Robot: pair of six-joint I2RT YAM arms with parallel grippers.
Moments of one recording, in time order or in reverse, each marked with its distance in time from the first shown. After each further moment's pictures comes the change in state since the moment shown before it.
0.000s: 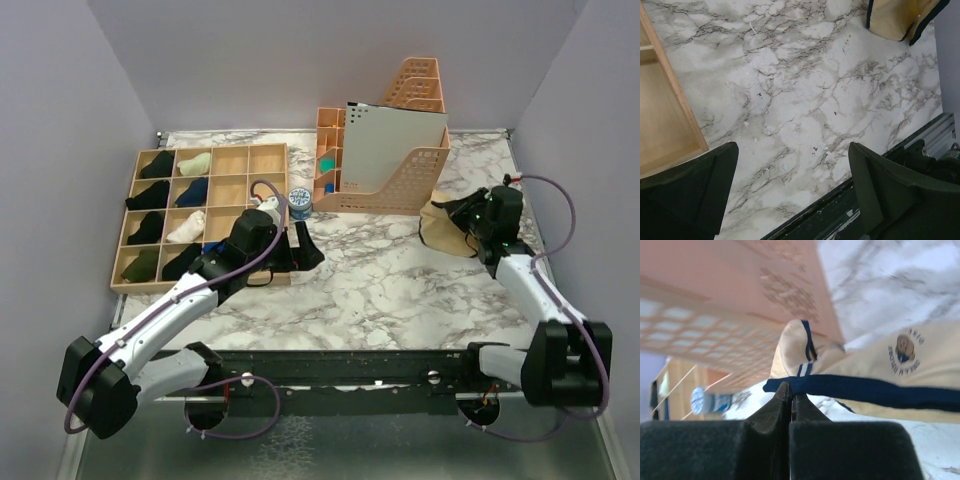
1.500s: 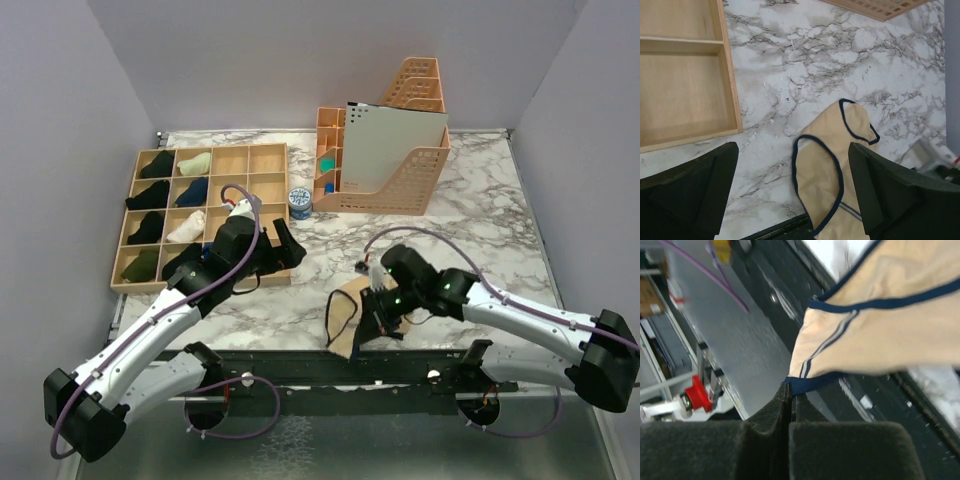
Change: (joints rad) left arm 0.000 -0.159 0.015 -0.172 -0.207 -0.107; right arm 0.864 -0.175 0.054 -0.620 -0.548 -0.177
